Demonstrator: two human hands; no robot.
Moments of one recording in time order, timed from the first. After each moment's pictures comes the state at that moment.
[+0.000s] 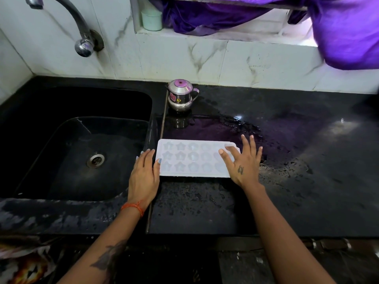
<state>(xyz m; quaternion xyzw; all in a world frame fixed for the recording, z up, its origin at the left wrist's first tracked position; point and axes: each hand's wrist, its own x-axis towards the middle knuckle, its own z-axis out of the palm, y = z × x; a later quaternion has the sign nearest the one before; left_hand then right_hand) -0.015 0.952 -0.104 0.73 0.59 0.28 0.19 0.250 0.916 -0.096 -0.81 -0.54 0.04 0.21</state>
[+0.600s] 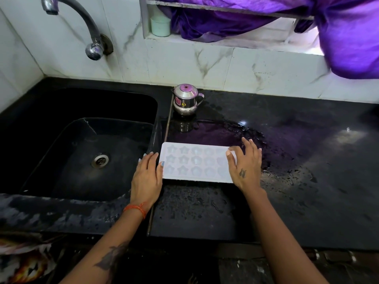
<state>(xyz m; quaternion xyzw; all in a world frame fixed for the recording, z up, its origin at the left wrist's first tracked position) -0.015 0.951 -0.106 0.73 0.60 0.27 0.17 0.246 0.921 -0.093 -0.78 -0.57 -0.02 0.28</state>
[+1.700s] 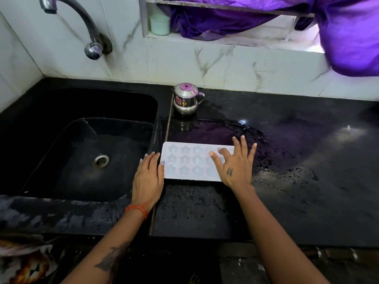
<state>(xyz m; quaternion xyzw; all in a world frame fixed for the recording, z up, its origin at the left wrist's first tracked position) -0.016 0.952 -0.107 0.73 0.60 0.27 0.18 0.219 0.931 -0.092 -0.81 -0.57 -0.04 0.14</state>
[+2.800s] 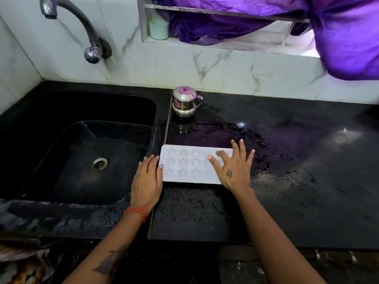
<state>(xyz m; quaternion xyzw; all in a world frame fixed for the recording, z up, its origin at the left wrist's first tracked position) -0.016 0.953 -0.108 0.74 0.60 0.27 0.18 0.221 0.930 -0.088 -0.81 -0.57 0.02 0.13</state>
